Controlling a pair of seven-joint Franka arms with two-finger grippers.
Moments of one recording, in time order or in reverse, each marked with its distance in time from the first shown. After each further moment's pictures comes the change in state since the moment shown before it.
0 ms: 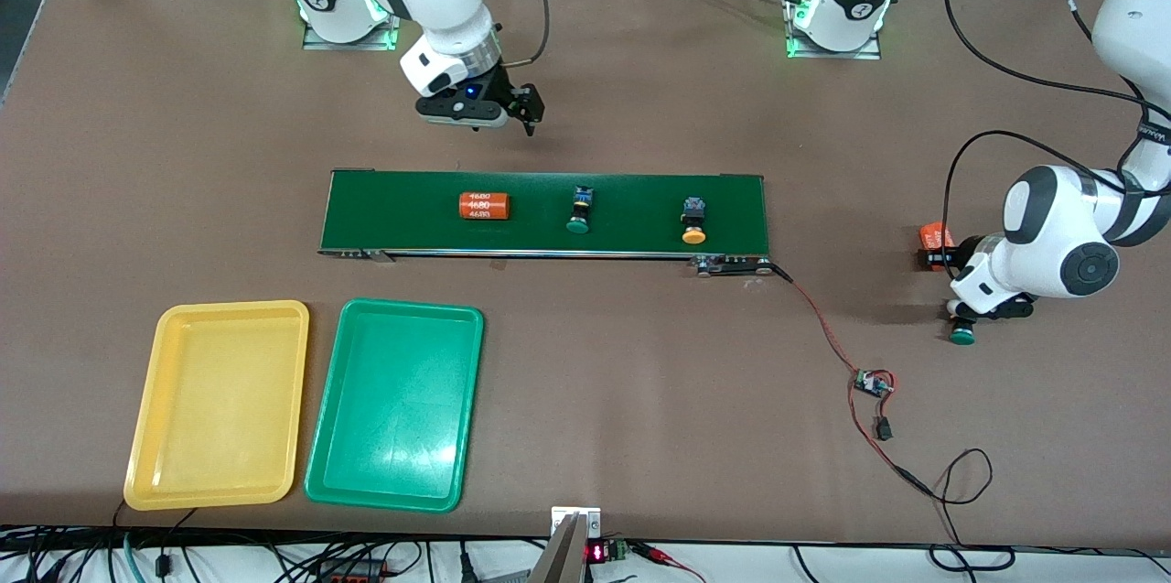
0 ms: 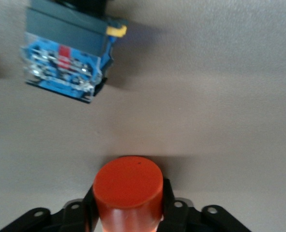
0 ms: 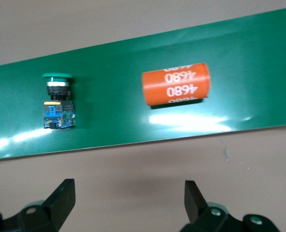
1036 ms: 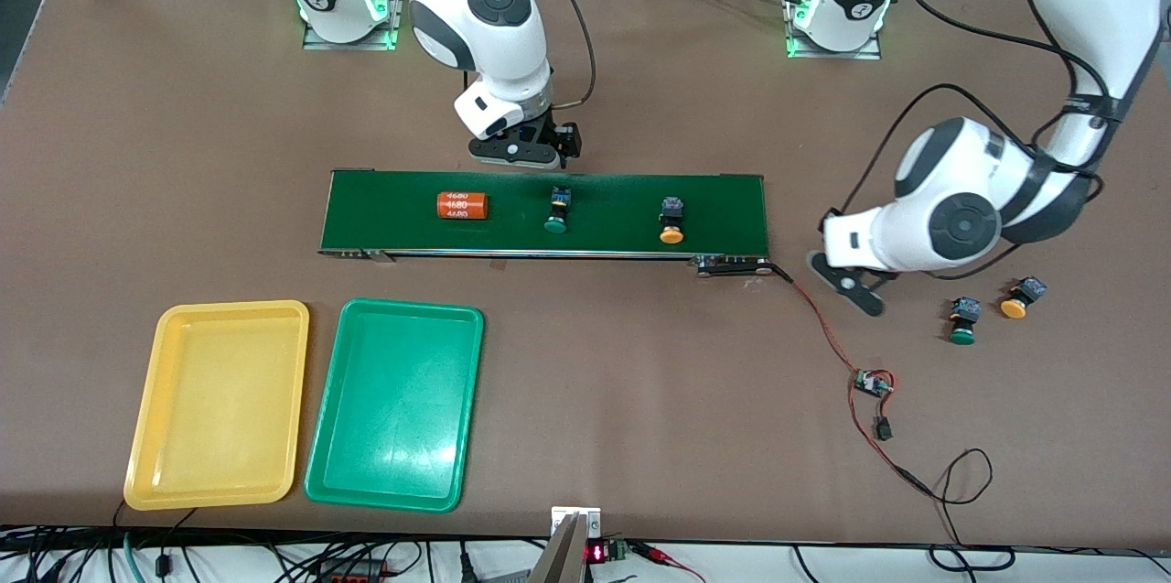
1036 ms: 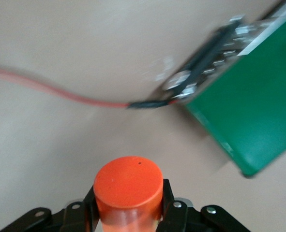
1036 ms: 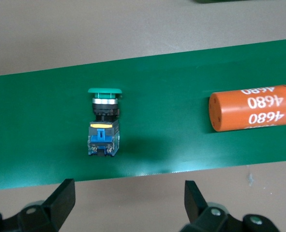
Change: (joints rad) left arm -0.113 -0.099 -0.392 0.038 -0.057 -0.153 0.418; right arm 0.158 0.275 -0.120 0.282 -0.211 -0.131 0.134
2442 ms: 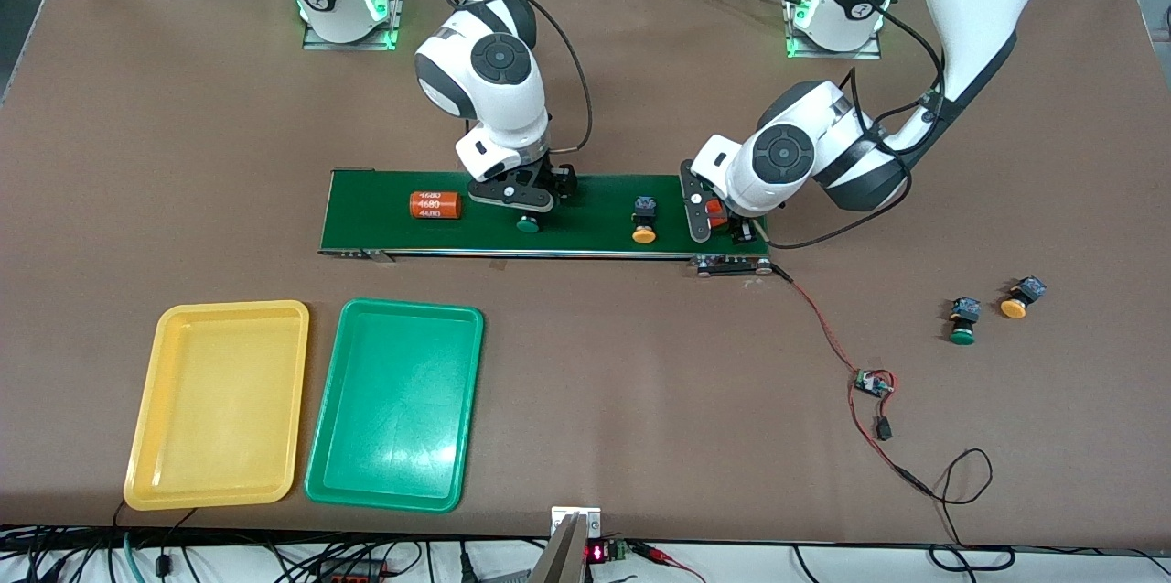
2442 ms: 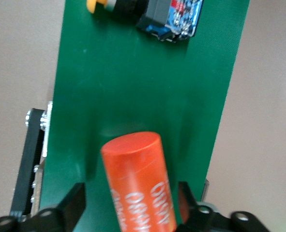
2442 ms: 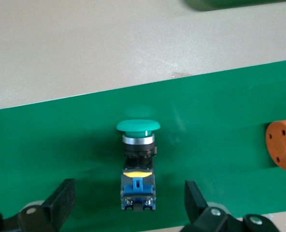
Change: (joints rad) left arm -0.186 0.021 -0.041 -0.173 0.046 0.220 0.273; right arm 0.043 0.134 -0.096 0.069 -0.049 0.062 0.029
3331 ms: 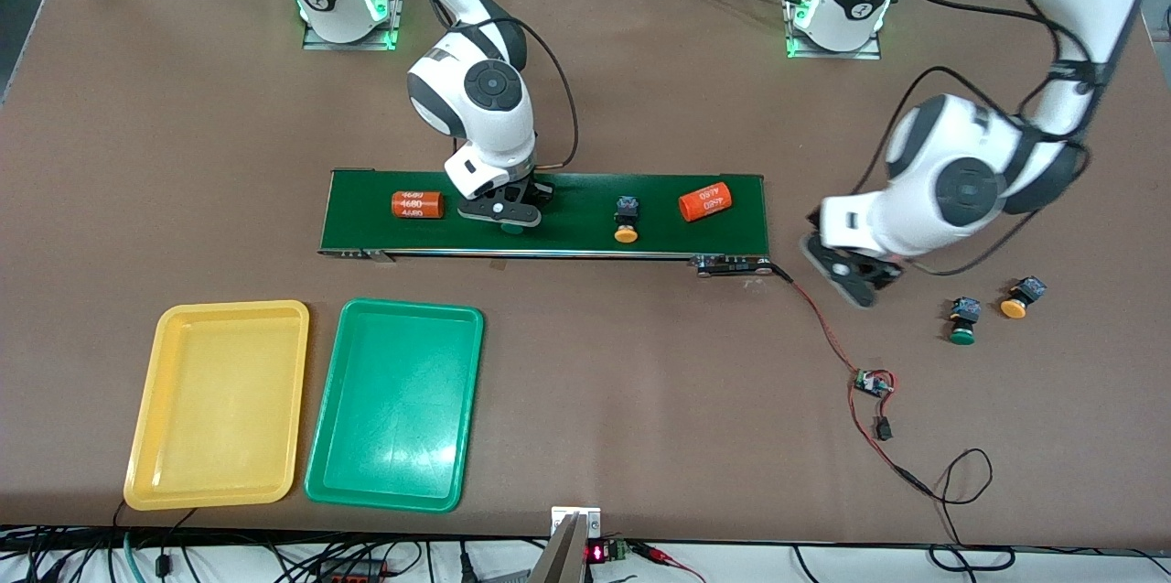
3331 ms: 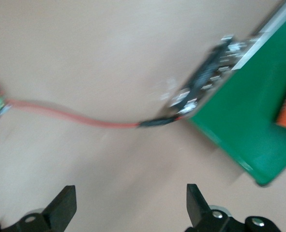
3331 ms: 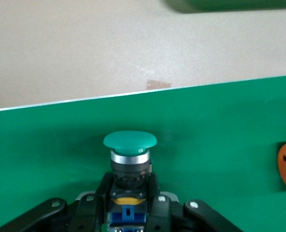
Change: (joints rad) left arm 0.006 -0.215 0.359 0.085 -0.251 -0.016 -0.102; right arm 0.002 0.030 -0.054 -0.013 -0.026 -0.002 -0.072
